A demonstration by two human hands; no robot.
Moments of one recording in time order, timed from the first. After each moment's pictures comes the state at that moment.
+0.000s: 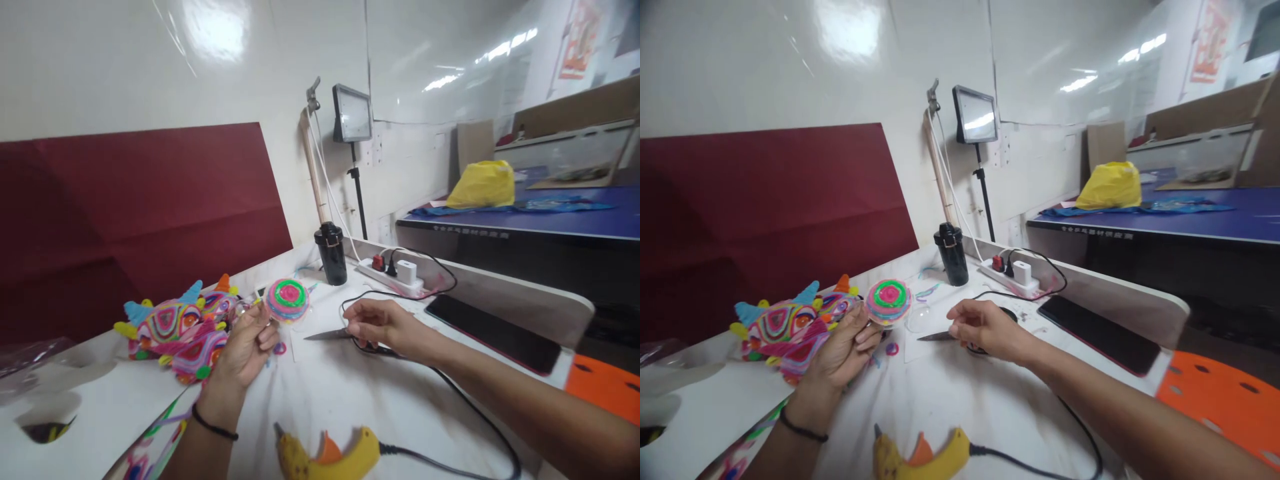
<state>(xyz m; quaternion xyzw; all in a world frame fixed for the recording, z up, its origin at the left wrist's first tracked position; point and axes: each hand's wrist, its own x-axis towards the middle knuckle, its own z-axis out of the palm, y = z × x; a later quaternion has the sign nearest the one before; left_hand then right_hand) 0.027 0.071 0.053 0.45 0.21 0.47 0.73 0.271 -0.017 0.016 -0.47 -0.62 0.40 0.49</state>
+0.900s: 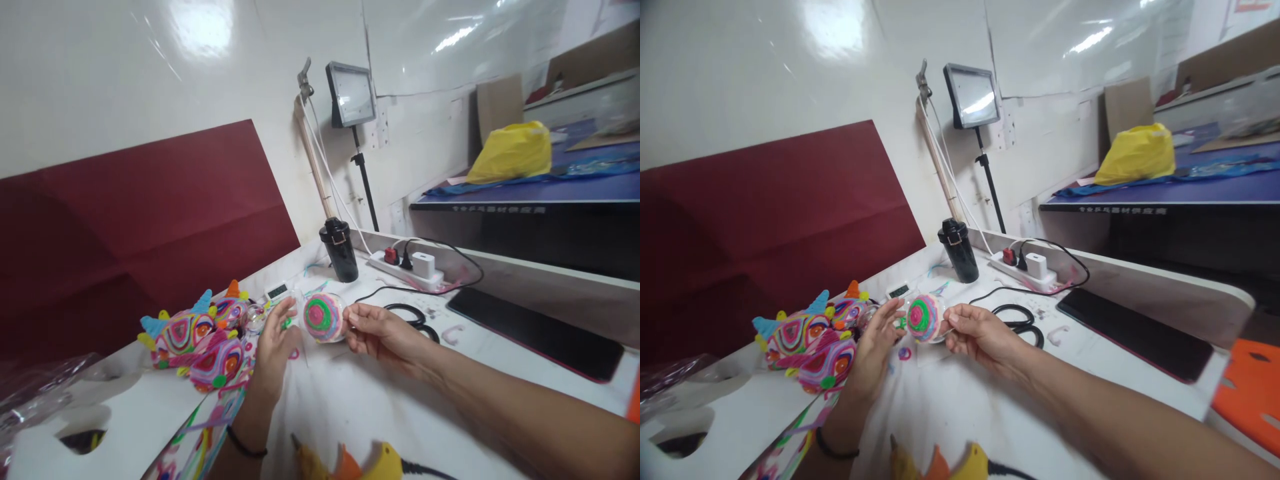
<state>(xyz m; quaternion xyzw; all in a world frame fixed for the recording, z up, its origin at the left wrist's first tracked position) 0.044 0.072 0.027 0.64 0.31 0.51 0.49 0.241 0.013 0.003 -0.20 -0.34 0.68 0.62</state>
